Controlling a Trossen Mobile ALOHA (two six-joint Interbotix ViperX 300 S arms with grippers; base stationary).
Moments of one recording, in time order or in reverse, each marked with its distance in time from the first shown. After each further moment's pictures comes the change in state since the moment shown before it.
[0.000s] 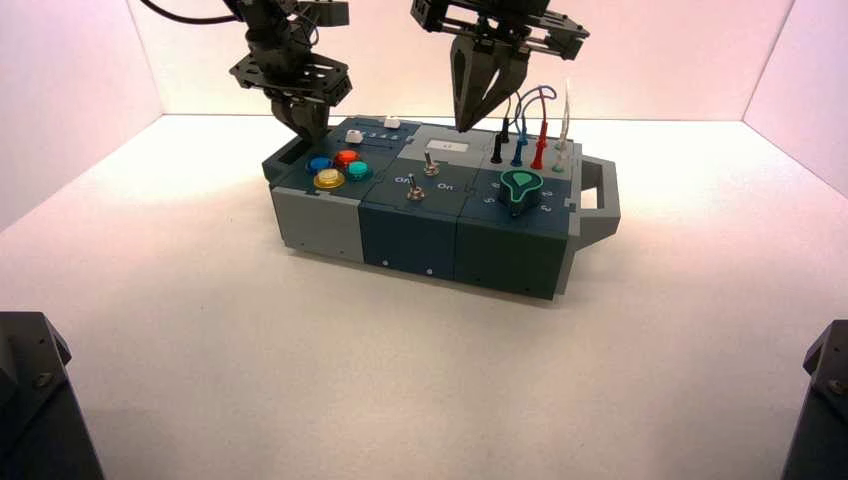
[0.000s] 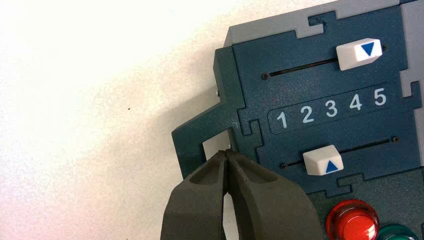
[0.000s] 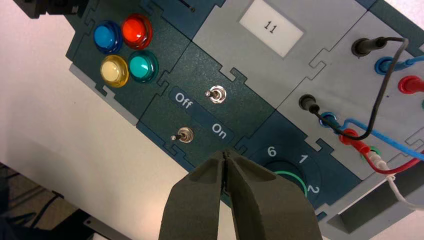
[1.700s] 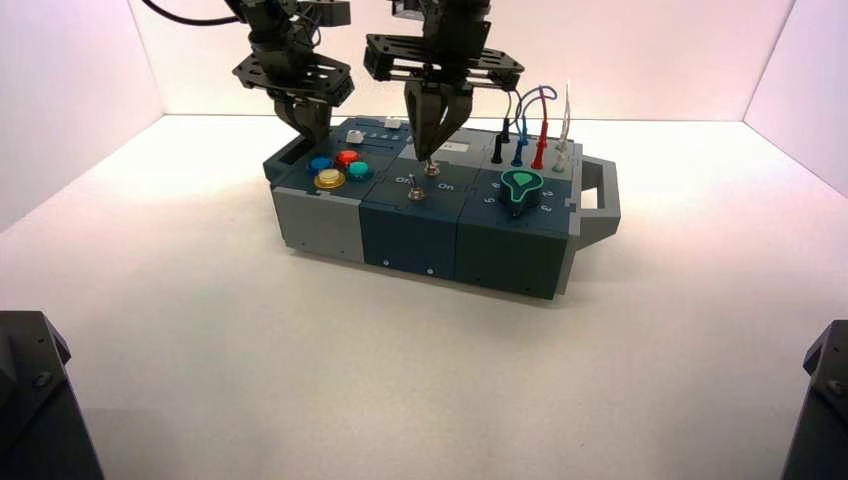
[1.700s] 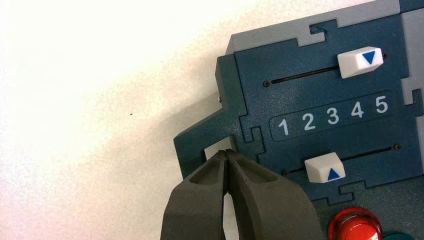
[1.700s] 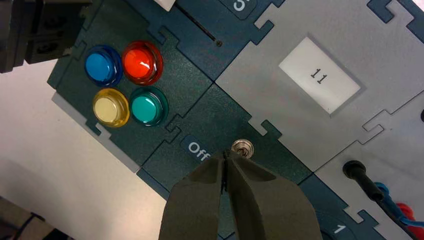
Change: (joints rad) left arm 0.000 0.021 -0.006 0.000 -0.021 -0.002; right arm 0.040 0.227 -0.173 -0.040 -0.005 0.008
